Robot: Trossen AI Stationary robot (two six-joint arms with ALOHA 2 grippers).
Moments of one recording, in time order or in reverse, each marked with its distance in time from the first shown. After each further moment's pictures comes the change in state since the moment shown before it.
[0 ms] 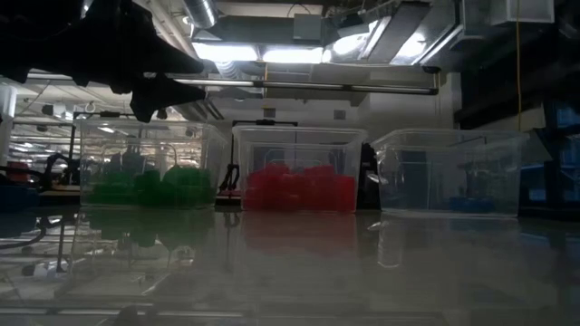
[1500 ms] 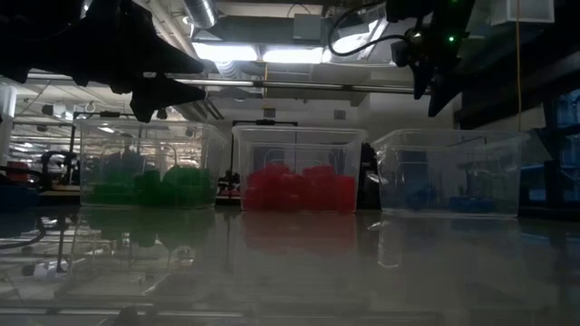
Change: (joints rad) left arm -0.001 0.000 0.000 0.001 0.000 0.001; right arm -1.113 -0.019 0.416 -0.041 0.463 -1.129
